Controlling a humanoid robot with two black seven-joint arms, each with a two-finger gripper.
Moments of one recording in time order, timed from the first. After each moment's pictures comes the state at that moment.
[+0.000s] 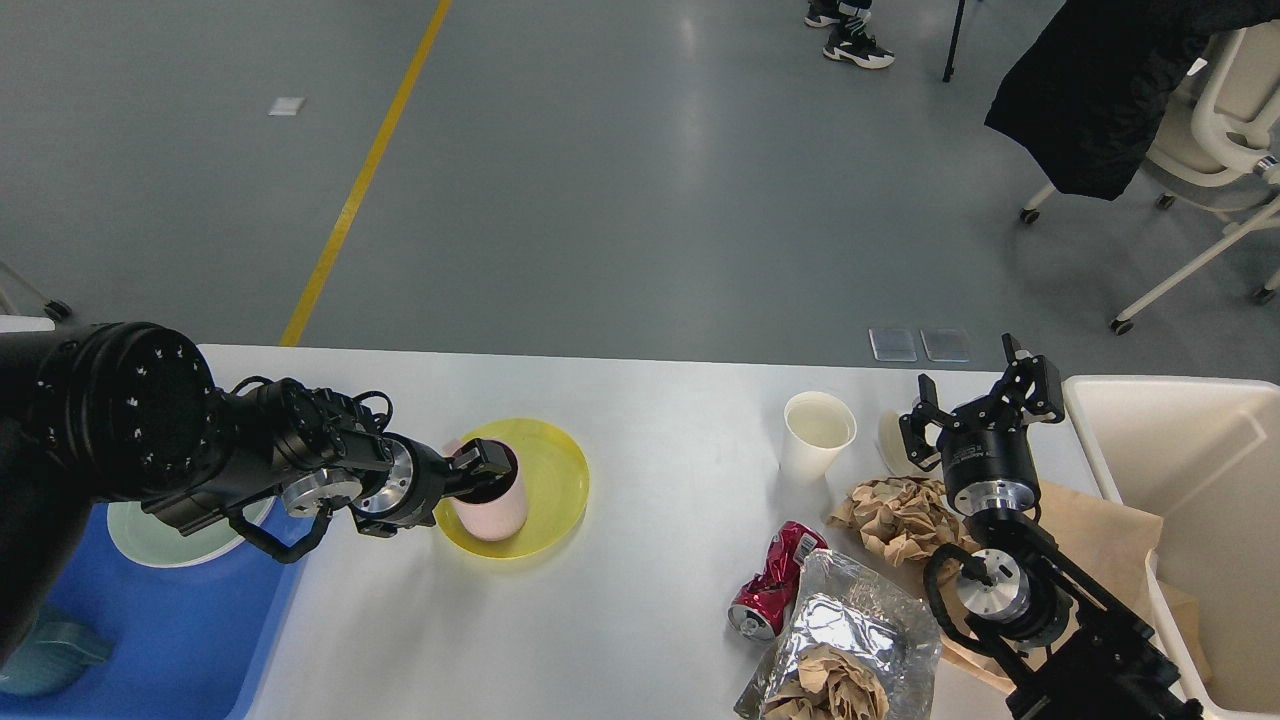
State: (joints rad) left arm -1.44 0.04 1.32 -0.97 -0.50 -0.19 -0.12; right arm 0.32 -0.14 1.05 0.88 -0.24 0.01 0.57
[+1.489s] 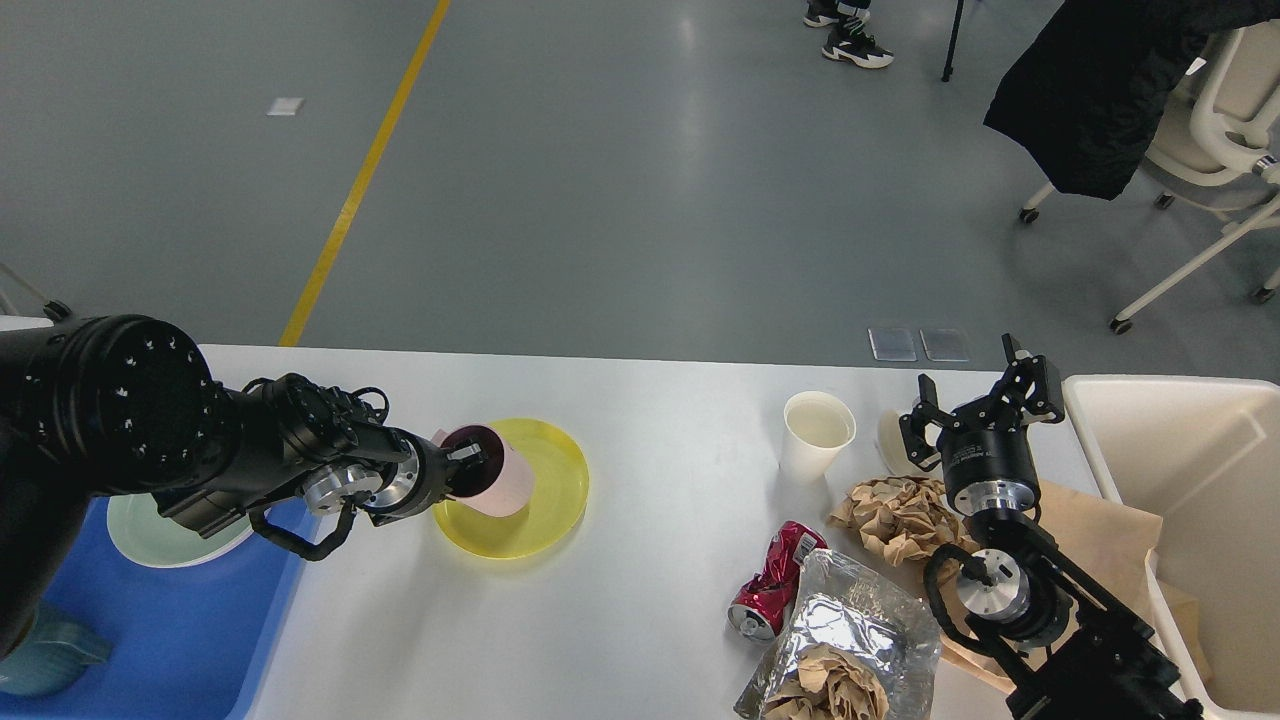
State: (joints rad) left arm -1.46 0.05 1.26 -0.98 -0.56 -0.09 0.01; right arm 0.32 -0.14 1.05 0.88 -0.24 0.01 0.57
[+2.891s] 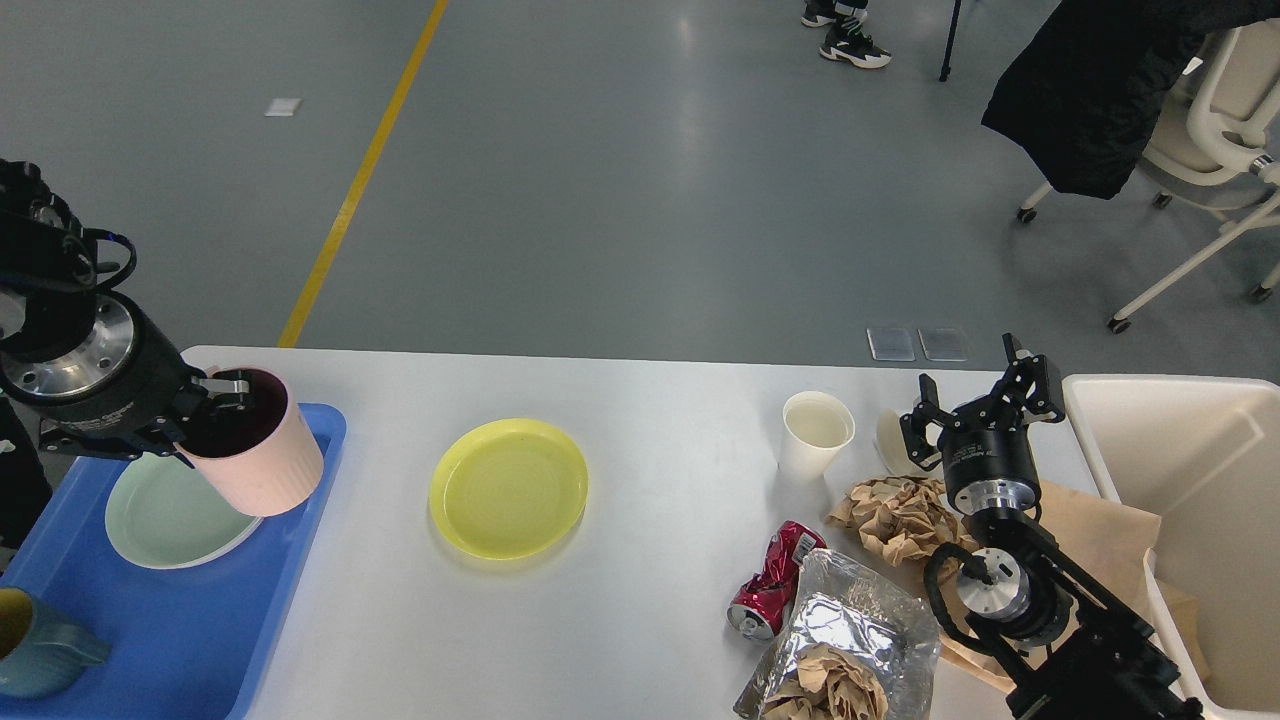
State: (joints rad) left arm -2.29 0.39 1.62 -1.67 -0.16 -0.41 0.10; right arm 0.32 -0.14 1.05 0.88 -0.24 0.01 0.57
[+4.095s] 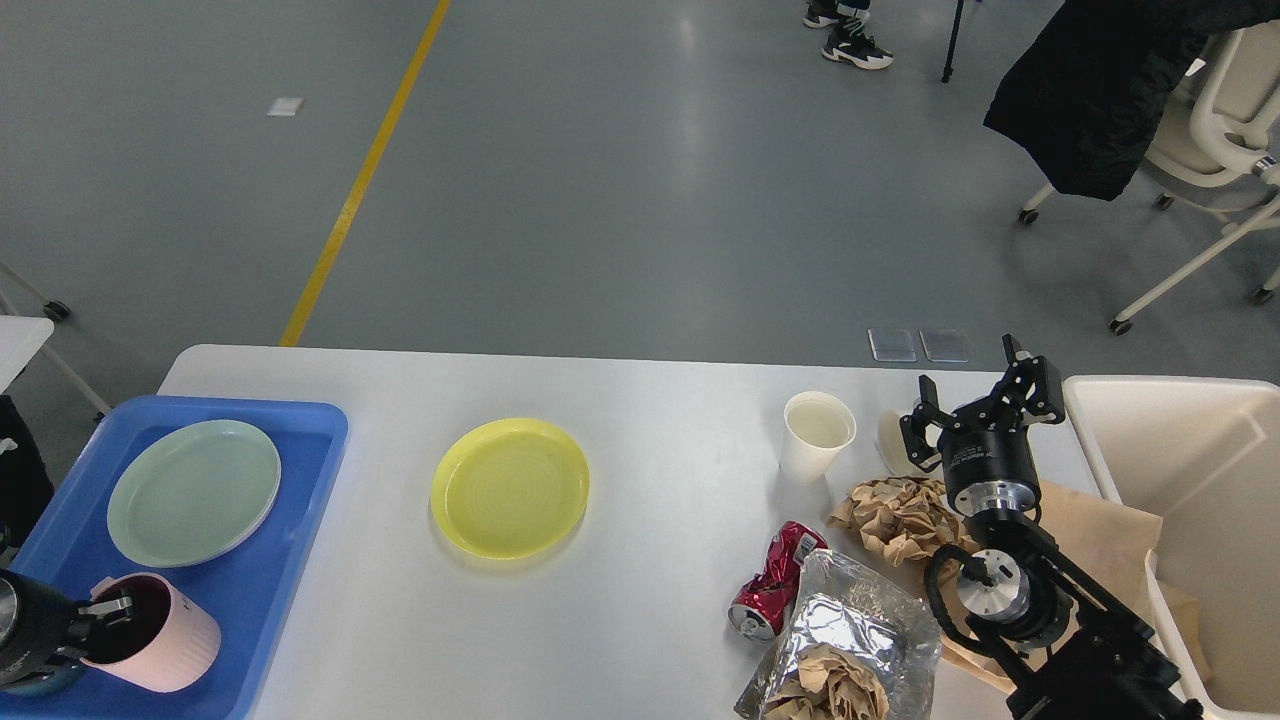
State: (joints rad) left arm -1.35 0.89 1.12 -1.27 0.27 -0.20 0.04; right arm 0.32 -0.14 1.05 0.88 -0.24 0.01 0.57
